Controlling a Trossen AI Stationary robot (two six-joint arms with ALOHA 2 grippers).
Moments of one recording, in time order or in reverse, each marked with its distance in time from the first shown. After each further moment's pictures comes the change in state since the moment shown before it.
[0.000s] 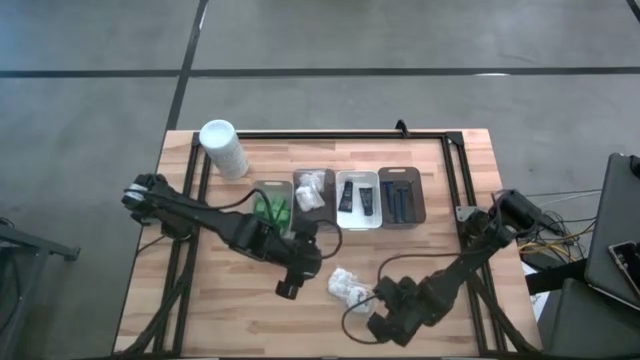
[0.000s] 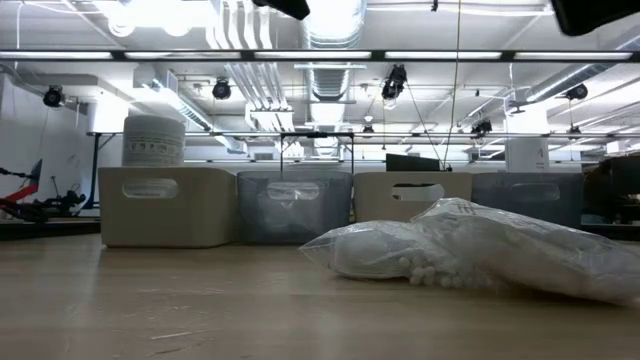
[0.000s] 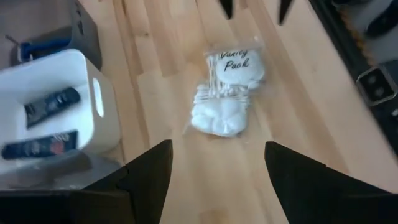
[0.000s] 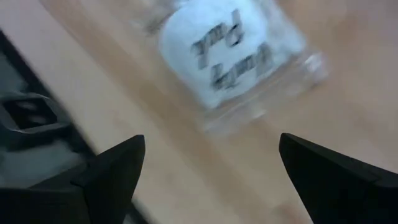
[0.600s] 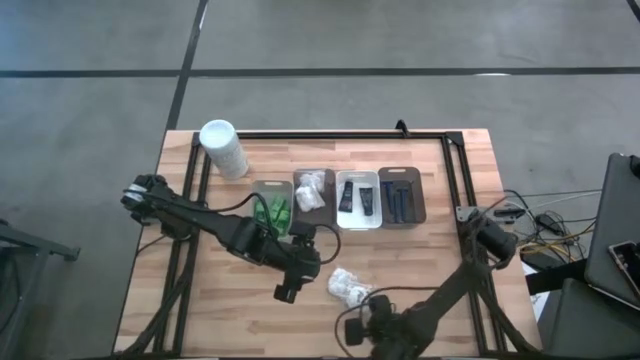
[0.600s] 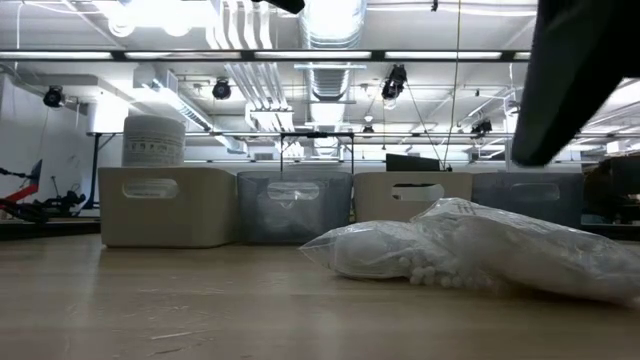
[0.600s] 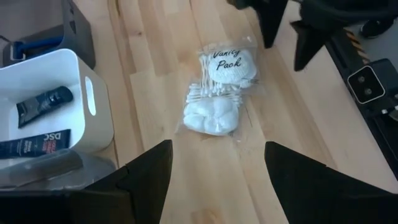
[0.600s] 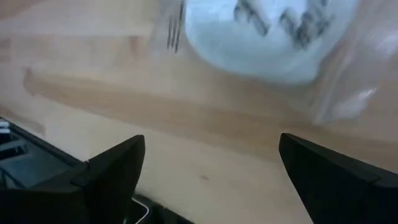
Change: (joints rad) left arm -0.022 -0.001 0.000 -0.005 -0.002 -0.027; right arm 0.056 0.306 0.291 -0.002 0.209 0.696
